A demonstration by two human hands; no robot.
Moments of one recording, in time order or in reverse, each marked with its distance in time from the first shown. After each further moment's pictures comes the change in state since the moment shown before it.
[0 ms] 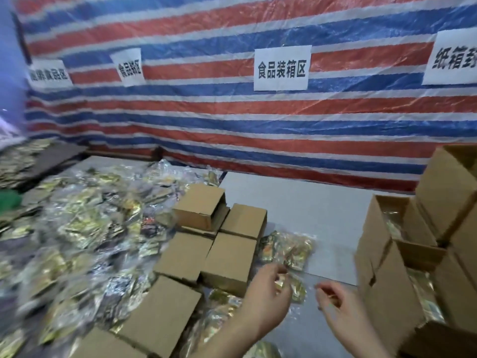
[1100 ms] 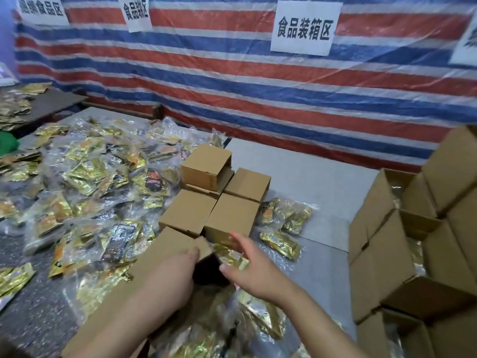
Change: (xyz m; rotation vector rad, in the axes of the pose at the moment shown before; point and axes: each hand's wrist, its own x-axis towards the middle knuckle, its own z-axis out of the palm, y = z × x) left_hand -0.110 -0.065 -0.131 0.722 -0.199 -0.343; right_hand -0.046 -0.075 0.122 -0.070 -0.636 -0.227
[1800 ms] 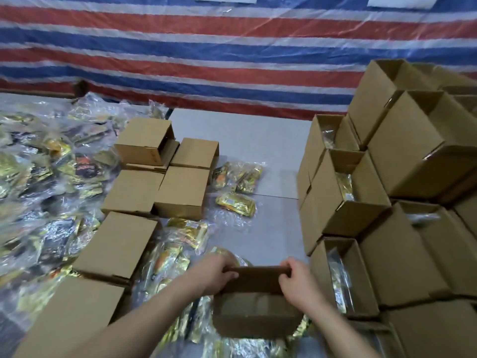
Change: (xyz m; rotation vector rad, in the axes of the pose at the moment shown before) left_hand 0.042 0.111 0.126 -0.153 -0.347 0.433; right_hand -0.140 0.156 -0.022 -0.246 0.474 0.608
